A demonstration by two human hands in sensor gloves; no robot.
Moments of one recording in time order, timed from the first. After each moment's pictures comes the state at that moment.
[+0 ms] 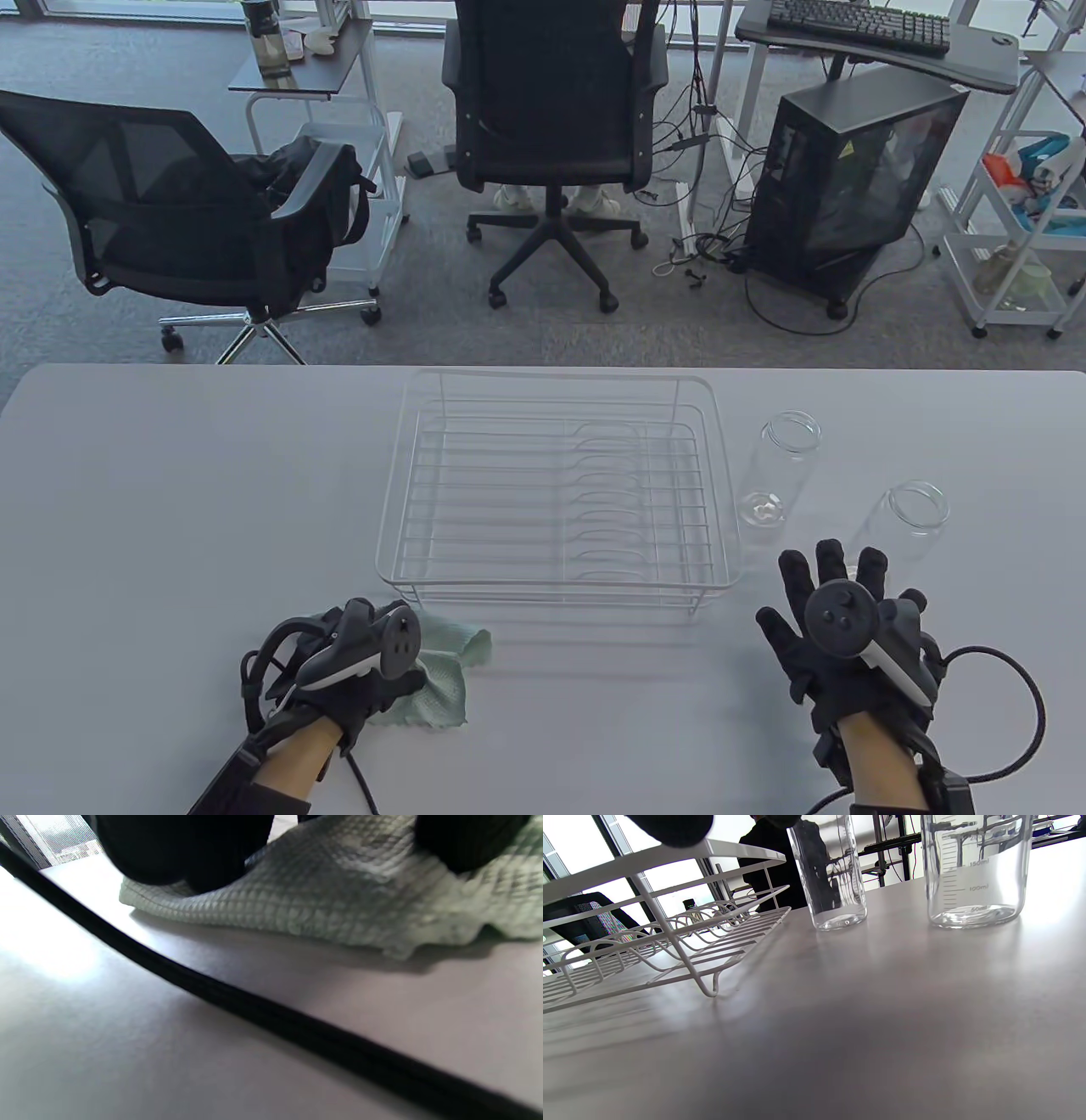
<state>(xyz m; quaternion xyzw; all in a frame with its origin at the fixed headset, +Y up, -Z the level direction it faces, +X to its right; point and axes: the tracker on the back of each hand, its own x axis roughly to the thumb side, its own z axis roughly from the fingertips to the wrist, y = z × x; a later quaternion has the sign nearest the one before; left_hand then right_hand) -0.219 -0.770 -0.331 -0.18 -0.10 -0.12 0.97 0.282 -0.732 -0.319 -0.02 0.07 0.99 0.14</state>
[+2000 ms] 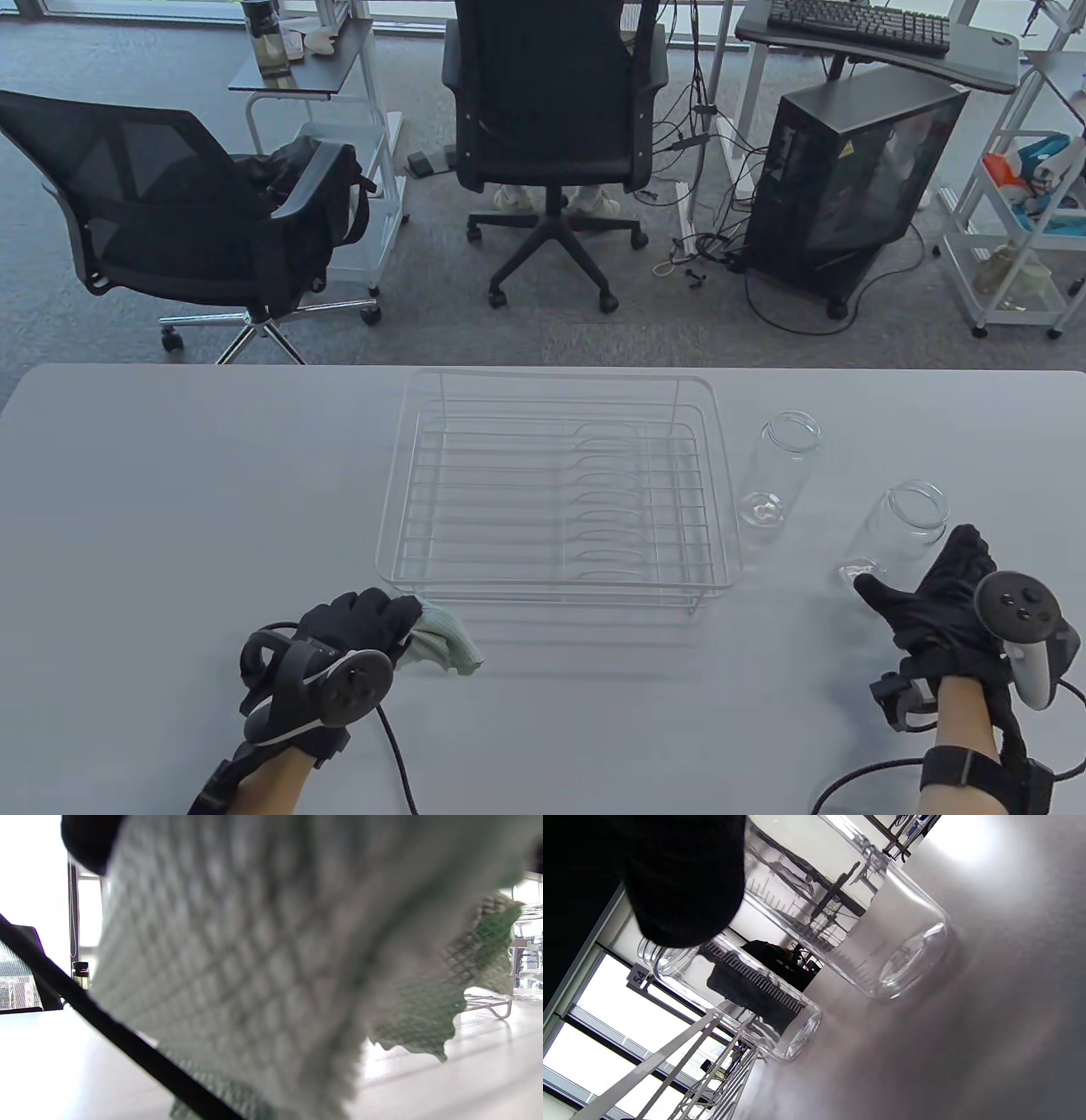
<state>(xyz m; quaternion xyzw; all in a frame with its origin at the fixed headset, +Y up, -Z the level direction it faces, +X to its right) -0.219 -0.695 -0.283 0.12 -0.21 0.00 0.97 0.415 -0.762 -0.344 -0.11 -0.04 0.88 0.45</state>
